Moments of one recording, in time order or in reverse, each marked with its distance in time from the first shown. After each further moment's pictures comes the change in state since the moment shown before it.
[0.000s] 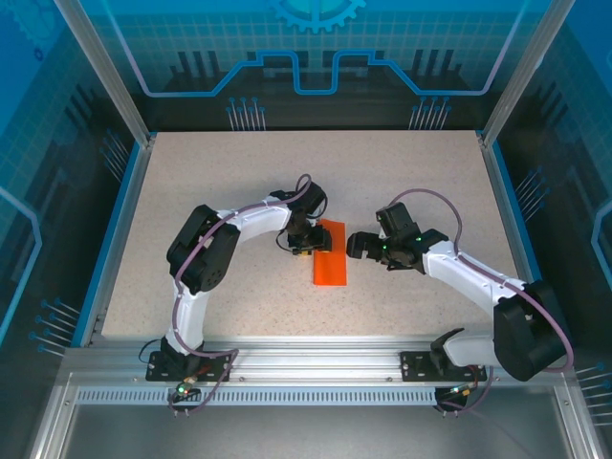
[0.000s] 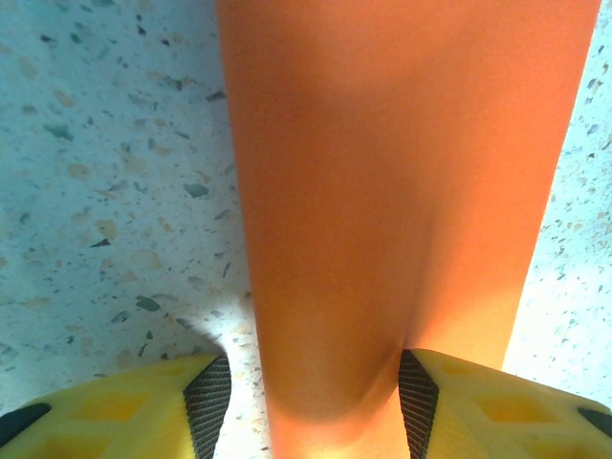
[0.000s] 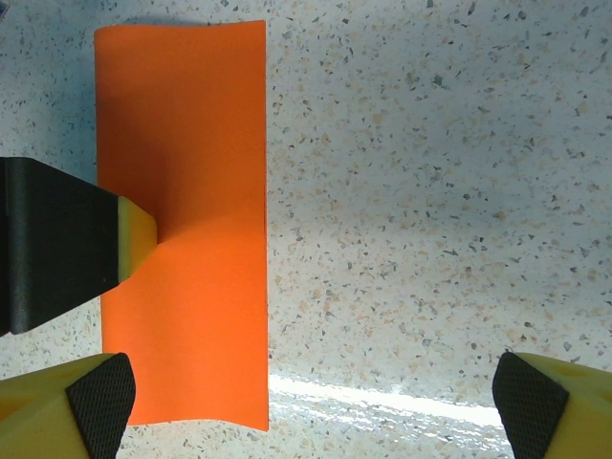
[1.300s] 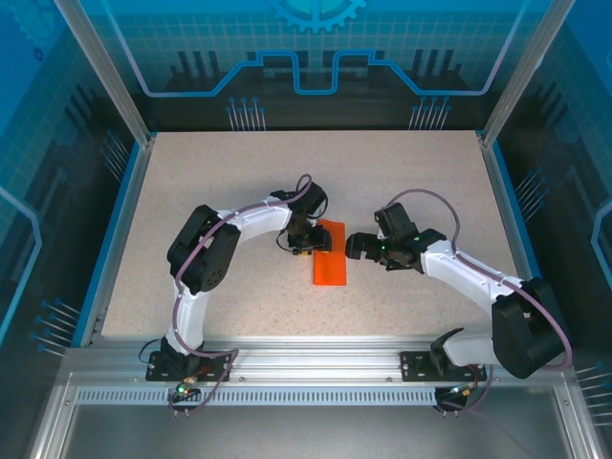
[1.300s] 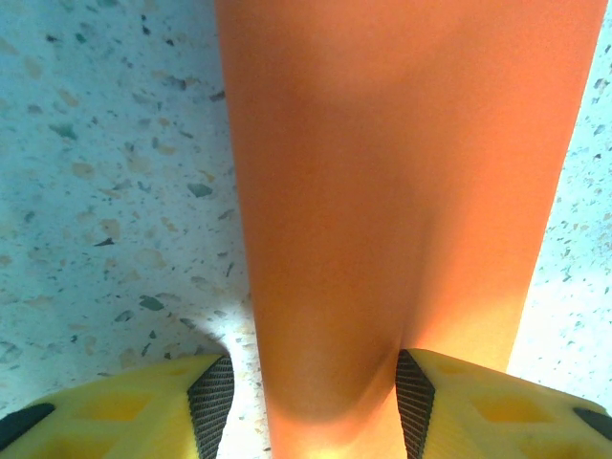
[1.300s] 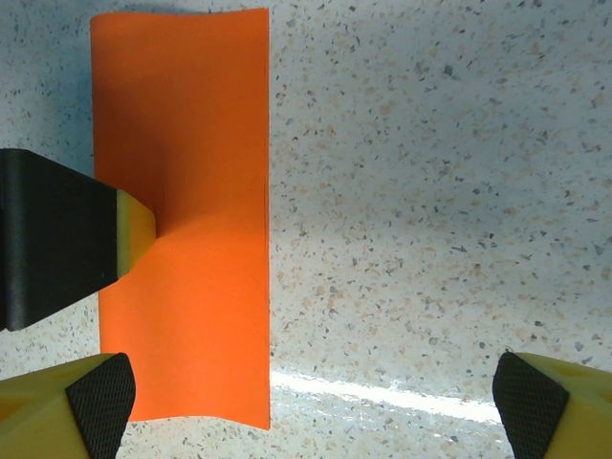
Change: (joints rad) left arm -0.003 0.001 0.002 -0.005 -0.011 0.000; right arm 0.010 0.017 0.002 0.002 -0.004 0.000
